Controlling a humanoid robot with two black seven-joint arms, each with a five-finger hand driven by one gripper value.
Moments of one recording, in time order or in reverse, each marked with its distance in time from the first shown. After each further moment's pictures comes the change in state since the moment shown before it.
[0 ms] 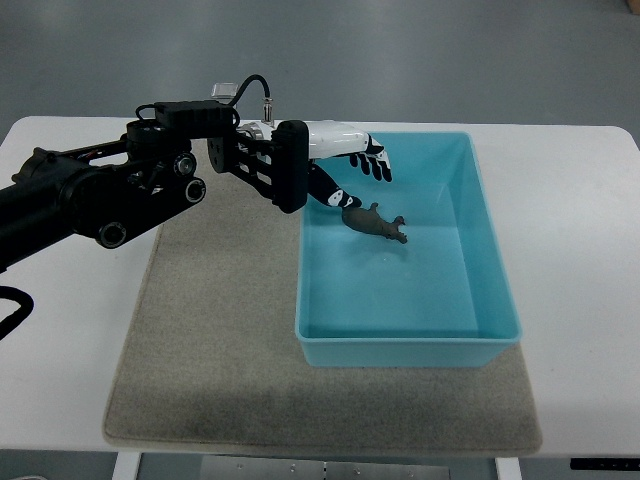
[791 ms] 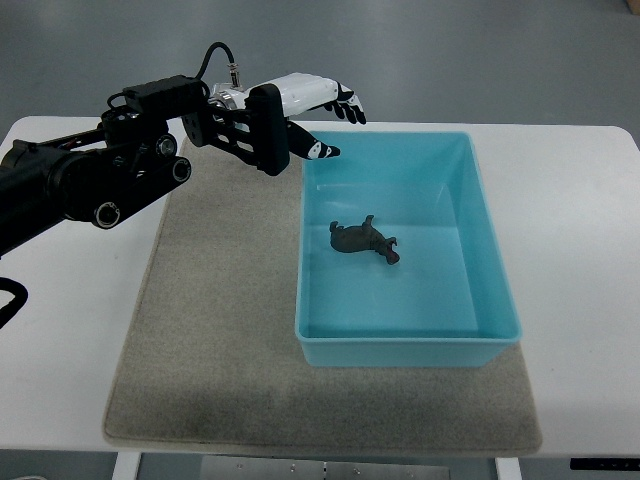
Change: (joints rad) left arm -0.015 0.009 -0.015 0.125 -0.025 0.166 0.000; right arm 0.000 0.000 0.000 0.000 0.000 0.000 0.000
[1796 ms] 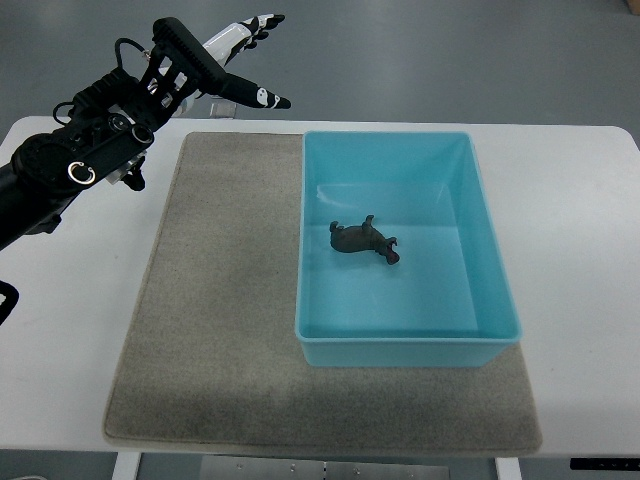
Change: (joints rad) left arm 0.015 -0.008 0.011 0.231 -0.682 0.077 0.010; right arm 0.000 0.000 0.000 0.000 0.000 0.000 0.000
